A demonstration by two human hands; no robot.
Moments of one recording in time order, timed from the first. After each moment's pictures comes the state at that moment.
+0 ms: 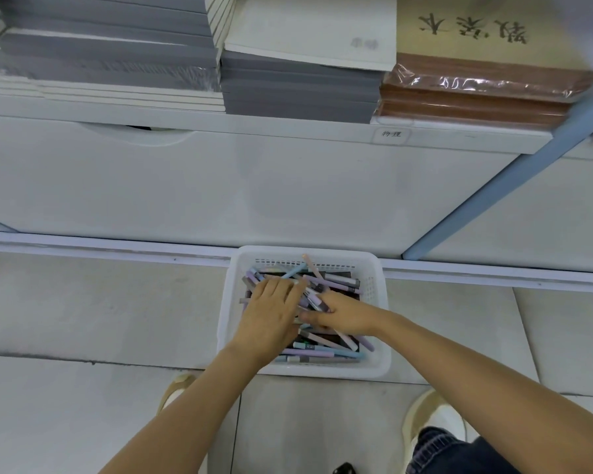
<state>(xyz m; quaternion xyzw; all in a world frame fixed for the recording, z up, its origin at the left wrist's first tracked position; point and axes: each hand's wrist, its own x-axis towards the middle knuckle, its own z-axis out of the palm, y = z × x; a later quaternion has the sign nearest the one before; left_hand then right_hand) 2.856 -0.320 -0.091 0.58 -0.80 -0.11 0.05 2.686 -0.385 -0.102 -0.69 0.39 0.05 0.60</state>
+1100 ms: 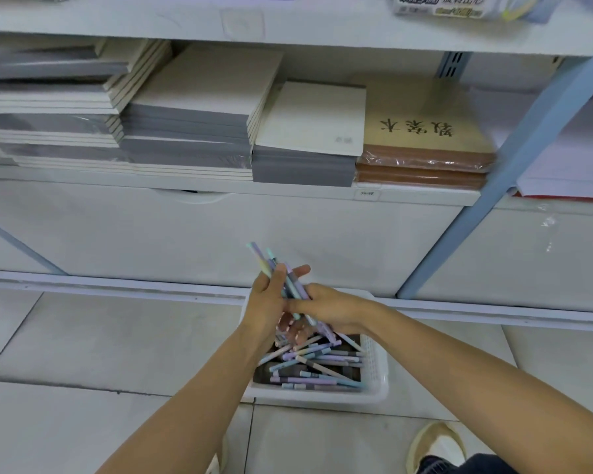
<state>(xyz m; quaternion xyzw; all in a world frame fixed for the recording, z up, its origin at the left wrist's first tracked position) 2.846 -0.335 0.017 0.58 -0.27 -0.55 0.54 2.730 -0.380 0.016 -0.54 0.36 -0.06 0.76</state>
